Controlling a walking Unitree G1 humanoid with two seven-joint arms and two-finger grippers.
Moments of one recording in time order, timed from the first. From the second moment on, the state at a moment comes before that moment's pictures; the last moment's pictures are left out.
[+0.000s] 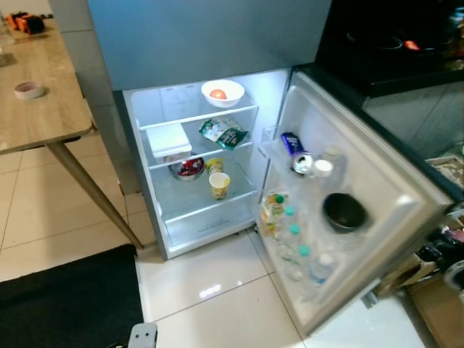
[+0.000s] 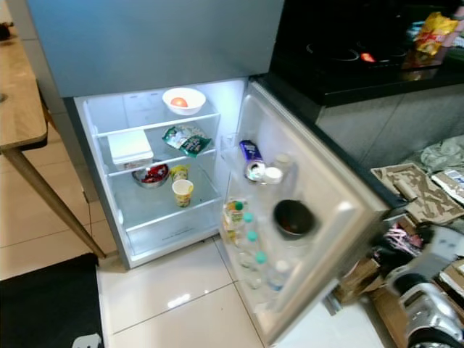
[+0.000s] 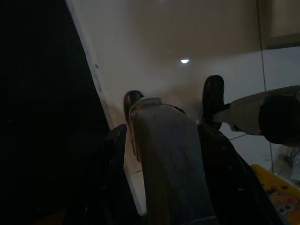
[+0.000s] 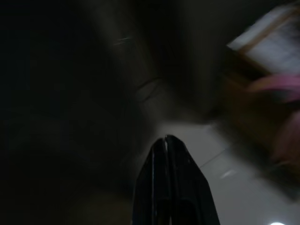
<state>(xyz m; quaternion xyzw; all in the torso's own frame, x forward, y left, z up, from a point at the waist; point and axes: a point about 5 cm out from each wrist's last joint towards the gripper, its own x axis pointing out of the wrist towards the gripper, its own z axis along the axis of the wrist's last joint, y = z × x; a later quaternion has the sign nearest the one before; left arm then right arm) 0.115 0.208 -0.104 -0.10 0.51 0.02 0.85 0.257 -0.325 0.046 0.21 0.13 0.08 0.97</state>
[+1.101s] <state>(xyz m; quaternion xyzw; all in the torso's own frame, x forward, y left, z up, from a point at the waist) 0.120 0.208 -0.103 -0.09 0.51 0.02 0.85 0.170 -0.256 -0.070 0.13 0.44 -0.04 0.89</state>
